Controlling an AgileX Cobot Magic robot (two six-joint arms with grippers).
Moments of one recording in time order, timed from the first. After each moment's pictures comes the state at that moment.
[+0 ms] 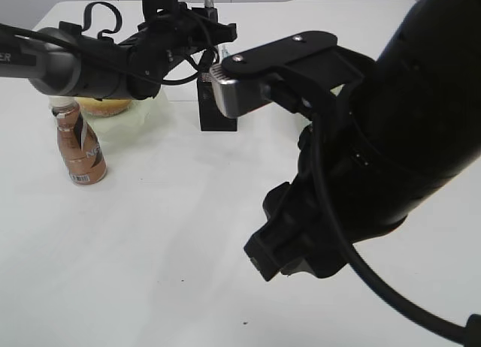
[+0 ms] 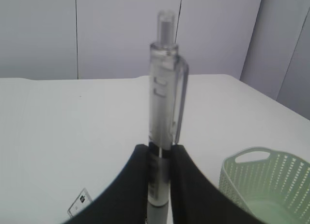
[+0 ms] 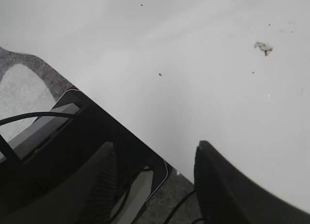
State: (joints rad) left arm -0.47 2.22 -1.59 -0.23 -0.54 0.04; right arm 0.88 1.40 -1.21 -0.01 1.13 0.21
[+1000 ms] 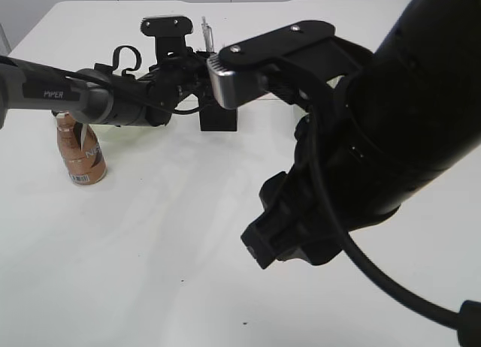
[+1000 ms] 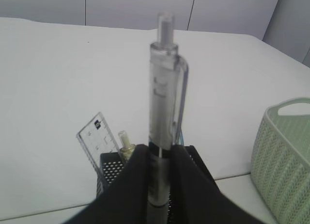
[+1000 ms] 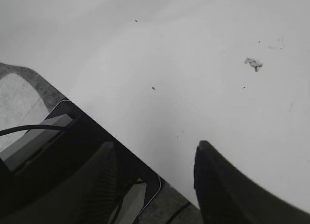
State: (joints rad) left arm -0.44 2.44 -1.75 -0.22 -0.47 -0.02; right arm 0.88 1.40 -1.21 -0.05 1.09 0.21
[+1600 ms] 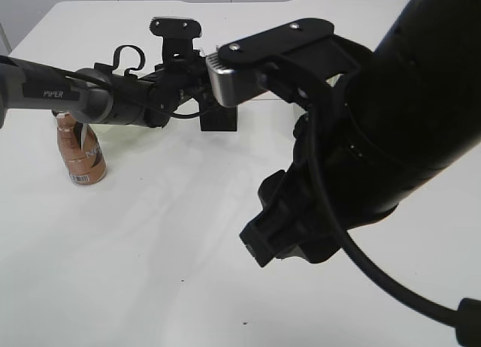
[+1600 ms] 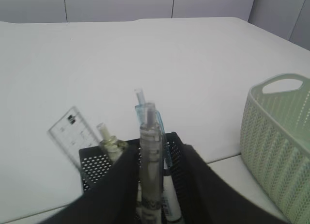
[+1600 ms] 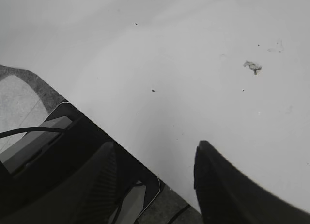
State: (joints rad) left arm -0.44 2.44 -1.75 -0.10 -0.44 -0.05; right arm 0.88 1.40 -1.21 -0.05 1.09 0.21
